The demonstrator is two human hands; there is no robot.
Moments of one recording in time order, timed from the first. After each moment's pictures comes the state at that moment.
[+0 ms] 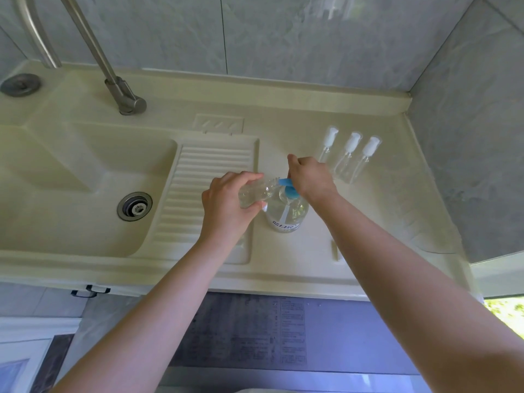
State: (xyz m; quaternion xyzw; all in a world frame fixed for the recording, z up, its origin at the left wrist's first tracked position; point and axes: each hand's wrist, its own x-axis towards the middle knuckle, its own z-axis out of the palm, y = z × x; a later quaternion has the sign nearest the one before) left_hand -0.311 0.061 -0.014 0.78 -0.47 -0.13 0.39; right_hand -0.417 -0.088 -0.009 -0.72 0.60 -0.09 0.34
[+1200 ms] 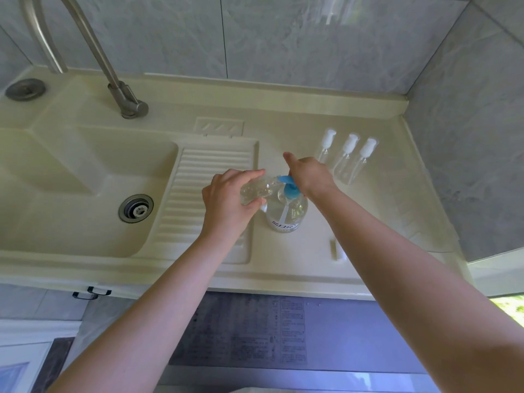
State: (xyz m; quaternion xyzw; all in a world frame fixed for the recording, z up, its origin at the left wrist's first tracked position) left_hand -0.310 0.058 -0.009 0.79 -0.48 -0.11 0.38; right_hand -0.421 -0.095 -0.006 -0.72 0.59 -0.07 0.36
